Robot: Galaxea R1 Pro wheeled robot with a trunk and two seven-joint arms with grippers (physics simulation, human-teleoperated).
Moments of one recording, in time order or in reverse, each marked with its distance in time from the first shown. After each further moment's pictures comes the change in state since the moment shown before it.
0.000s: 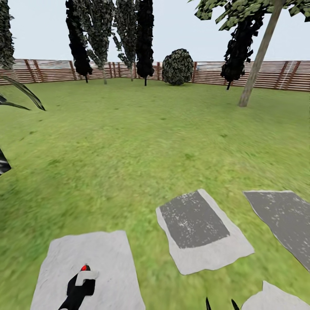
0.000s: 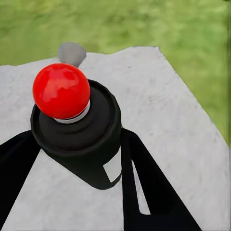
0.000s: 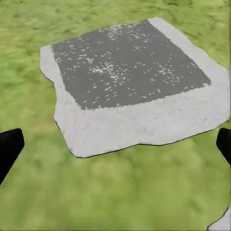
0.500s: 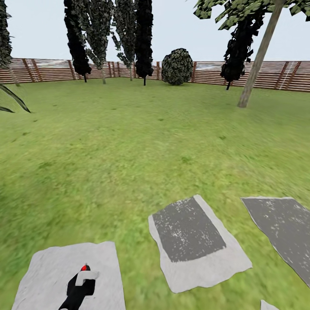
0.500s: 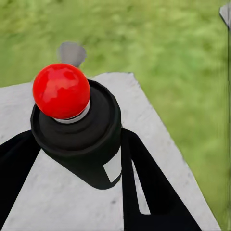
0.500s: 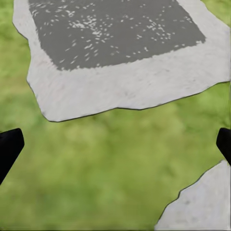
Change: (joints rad) left arm 0.000 0.000 0.000 0.000 0.000 0.000 0.000; right arm -0.001 0.004 0.001 0.261 0.002 -0.077 0.007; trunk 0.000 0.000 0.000
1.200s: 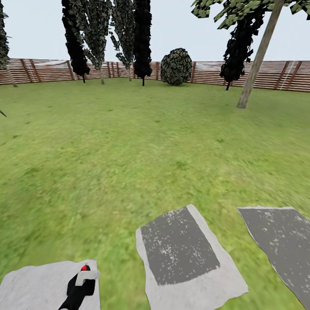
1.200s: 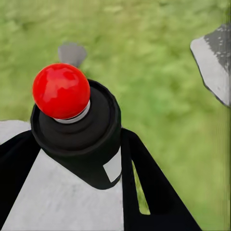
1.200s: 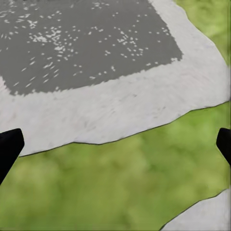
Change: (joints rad) left arm 0.000 0.000 0.000 0.000 0.001 0.000 0.000; right arm 0.000 0.000 -0.001 0.041 0.000 0.005 -0.002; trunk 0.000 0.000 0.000
